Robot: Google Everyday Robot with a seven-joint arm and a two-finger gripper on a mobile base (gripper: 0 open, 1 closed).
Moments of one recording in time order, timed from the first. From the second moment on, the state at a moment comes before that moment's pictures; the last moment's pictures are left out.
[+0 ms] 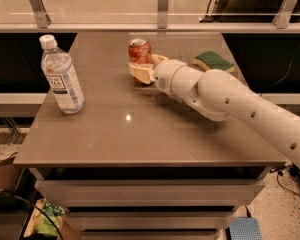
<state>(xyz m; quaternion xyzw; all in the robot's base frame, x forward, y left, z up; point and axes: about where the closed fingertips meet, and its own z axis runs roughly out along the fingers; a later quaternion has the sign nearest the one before) 0.689 0.005 0.860 -0.26 0.70 0.26 0.62</state>
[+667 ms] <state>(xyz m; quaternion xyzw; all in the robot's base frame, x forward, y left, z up) 0.688 0.009 0.860 -0.26 0.70 0.26 0.62</state>
